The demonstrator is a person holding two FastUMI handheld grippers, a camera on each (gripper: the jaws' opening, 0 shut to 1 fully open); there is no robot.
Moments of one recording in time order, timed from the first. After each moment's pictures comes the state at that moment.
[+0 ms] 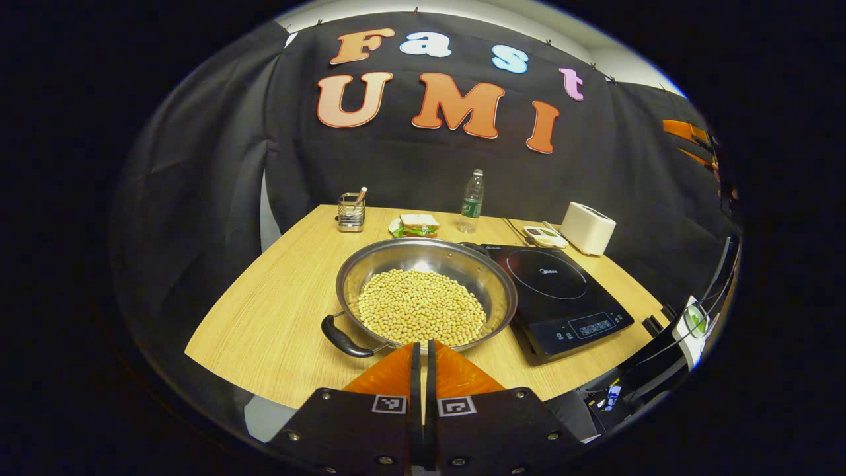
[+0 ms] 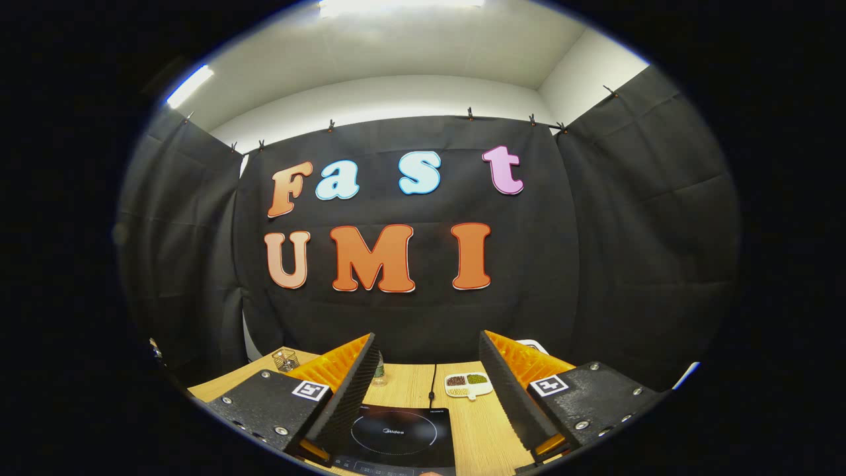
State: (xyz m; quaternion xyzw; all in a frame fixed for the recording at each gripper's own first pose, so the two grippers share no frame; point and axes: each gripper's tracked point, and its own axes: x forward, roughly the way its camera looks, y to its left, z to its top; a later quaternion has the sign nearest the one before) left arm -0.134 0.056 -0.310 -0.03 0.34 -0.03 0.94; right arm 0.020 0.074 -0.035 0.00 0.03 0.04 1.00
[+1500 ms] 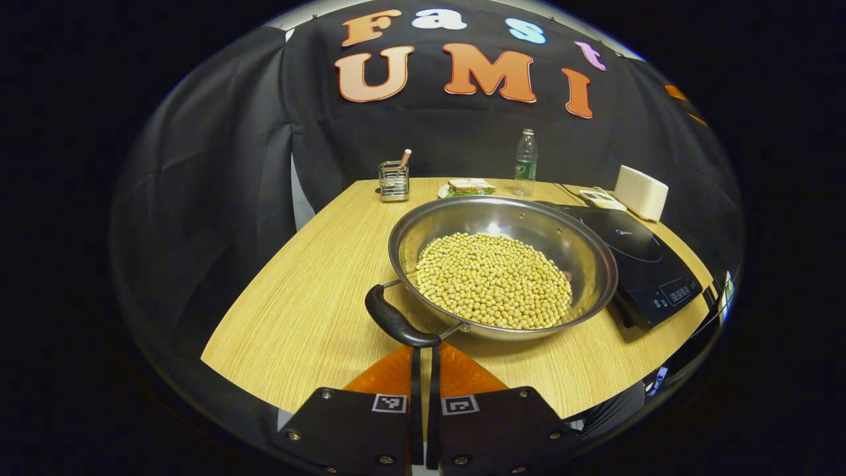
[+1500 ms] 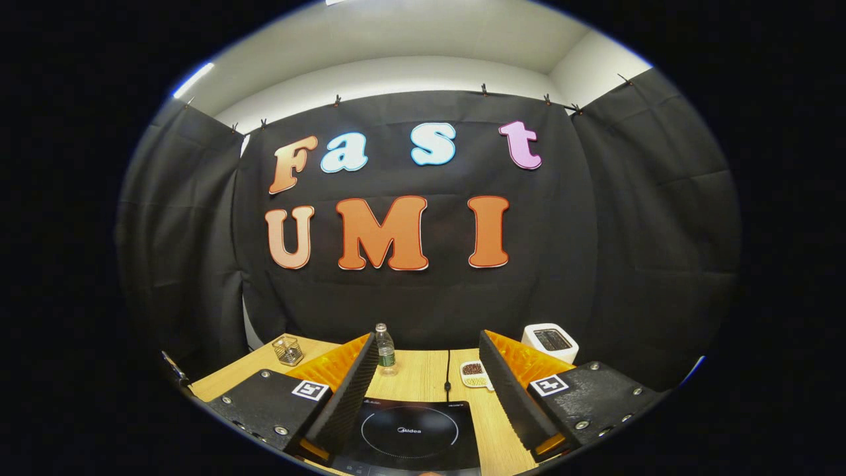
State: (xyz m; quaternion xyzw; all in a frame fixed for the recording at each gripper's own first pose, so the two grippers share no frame) left arm -0.113 0.133 -0.389 0.03 0.38 0.03 0.92; right arm 0.070 0.127 -0.085 0.00 0.08 0.05 1.00
